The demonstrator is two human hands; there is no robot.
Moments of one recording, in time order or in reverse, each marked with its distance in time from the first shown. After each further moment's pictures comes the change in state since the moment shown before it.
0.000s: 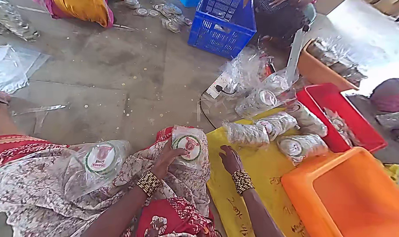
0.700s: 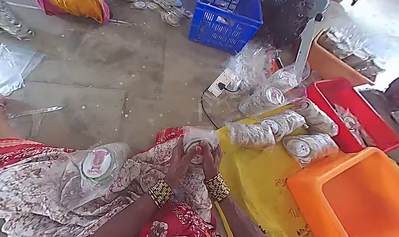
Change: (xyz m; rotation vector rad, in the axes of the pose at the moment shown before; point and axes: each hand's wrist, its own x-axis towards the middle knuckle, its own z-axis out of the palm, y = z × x) left_hand 0.003 -0.005 0.041 0.009 0.017 0.461; right_hand -0.040 -0.128 0.028 0.983 0.589 -0.176
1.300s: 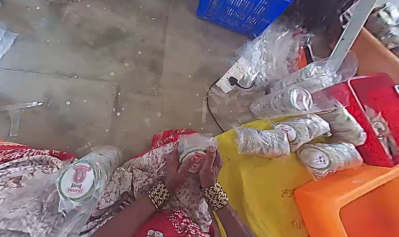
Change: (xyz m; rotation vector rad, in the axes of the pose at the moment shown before) left_hand 0.012 -0.049 0.000 0.355 0.220 0.052; right_hand 0.025 0.033 0.025 0.018 0.069 -0.244
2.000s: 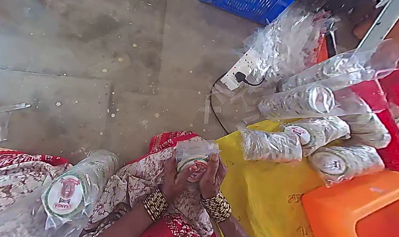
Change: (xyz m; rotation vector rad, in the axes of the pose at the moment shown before) left_hand 0.008 -0.014 0.006 -0.198 0.056 0.182; right_hand 0.004 0.007 0.005 0.039 0.024 -0.001
